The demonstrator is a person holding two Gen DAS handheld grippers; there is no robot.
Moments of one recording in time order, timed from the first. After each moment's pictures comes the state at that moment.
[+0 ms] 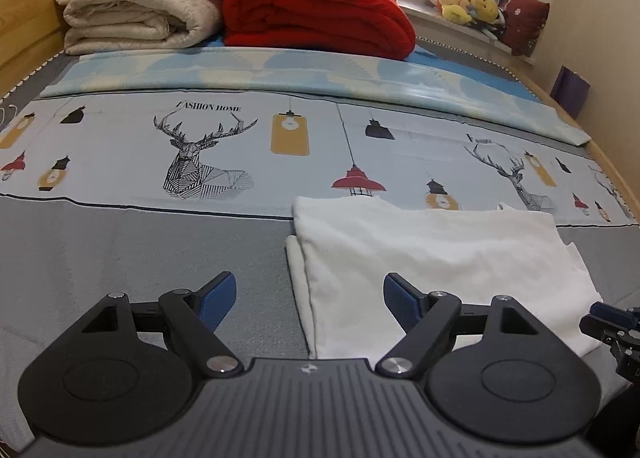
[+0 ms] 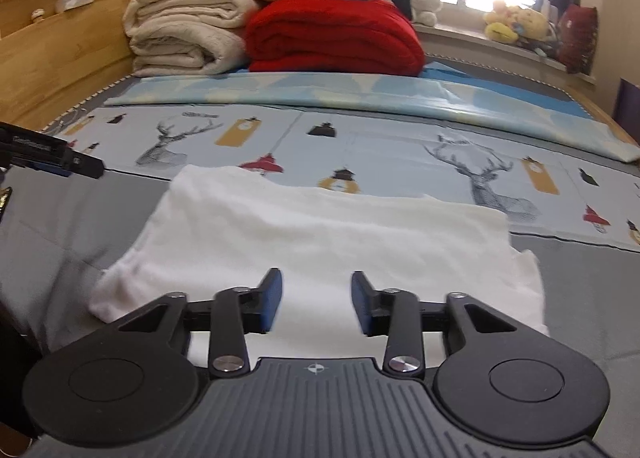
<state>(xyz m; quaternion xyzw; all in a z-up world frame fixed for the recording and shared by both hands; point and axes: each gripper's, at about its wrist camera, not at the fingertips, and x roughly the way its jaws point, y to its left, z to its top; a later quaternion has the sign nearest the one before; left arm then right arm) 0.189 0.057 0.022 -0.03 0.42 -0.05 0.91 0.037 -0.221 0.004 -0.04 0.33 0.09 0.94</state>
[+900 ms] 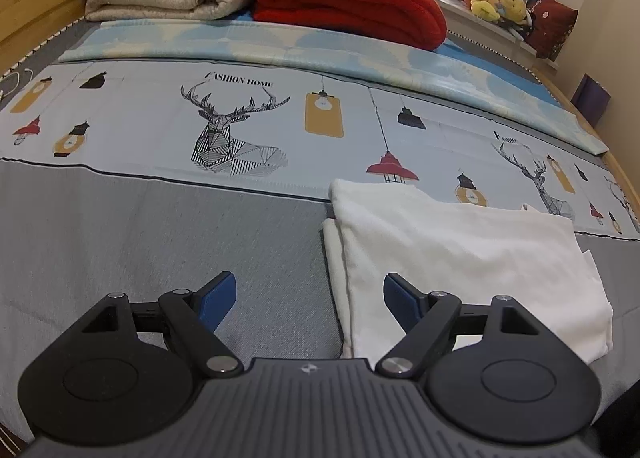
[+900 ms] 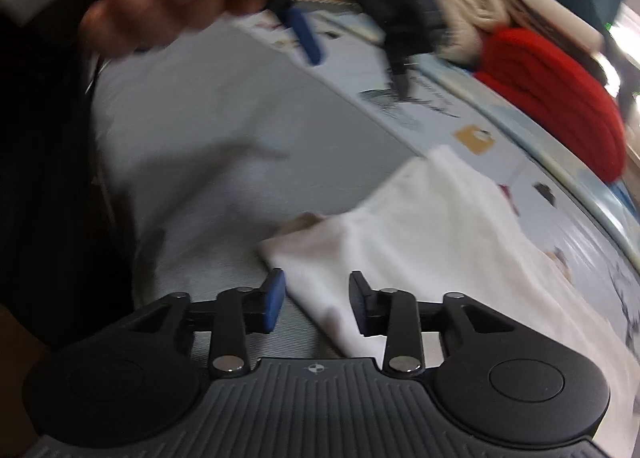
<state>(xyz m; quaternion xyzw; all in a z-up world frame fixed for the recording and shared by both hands) 0.198 0.092 0.008 -0.06 0.45 -0.03 0.89 0.016 -0.023 -0.071 -0.28 0.33 0.31 0.85</state>
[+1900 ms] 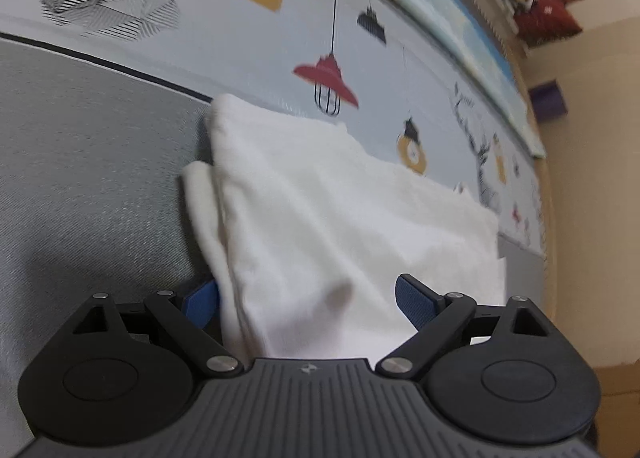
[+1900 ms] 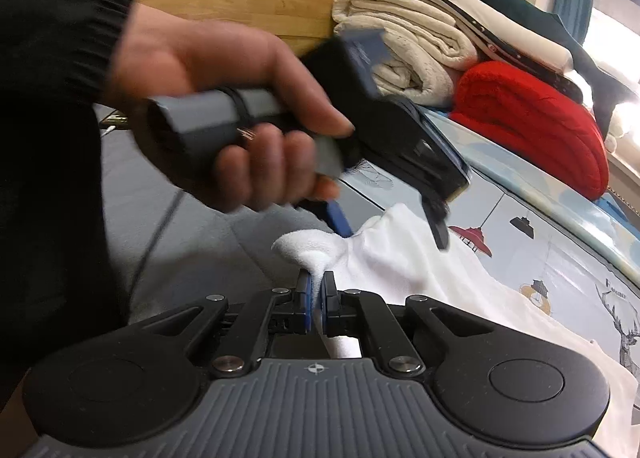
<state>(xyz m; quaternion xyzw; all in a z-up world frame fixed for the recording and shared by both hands) 0.312 0.063 -0.086 -0.25 0.60 -0.14 0.75 0.008 -0.057 -0.022 -0.21 0.27 0.31 0.89</state>
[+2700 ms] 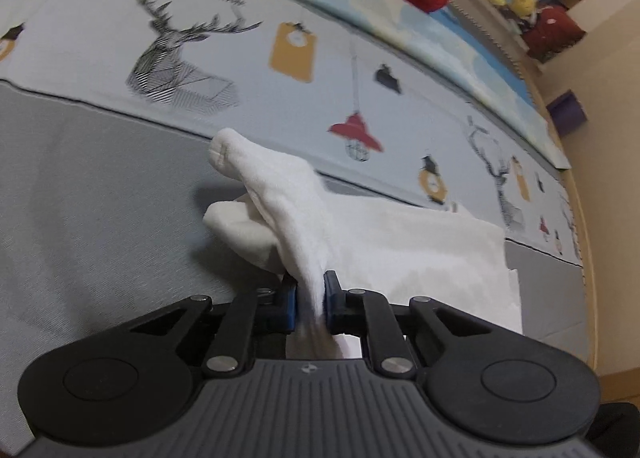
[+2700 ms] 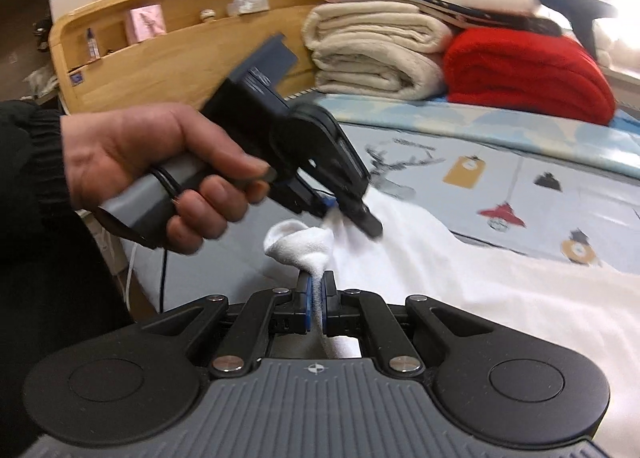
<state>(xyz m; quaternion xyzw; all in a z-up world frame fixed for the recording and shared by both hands) 0.268 0.096 -0.021 -0.20 0.54 -0.09 0.81 0.021 -0.086 0.016 -0.02 0.30 0.33 0.89</state>
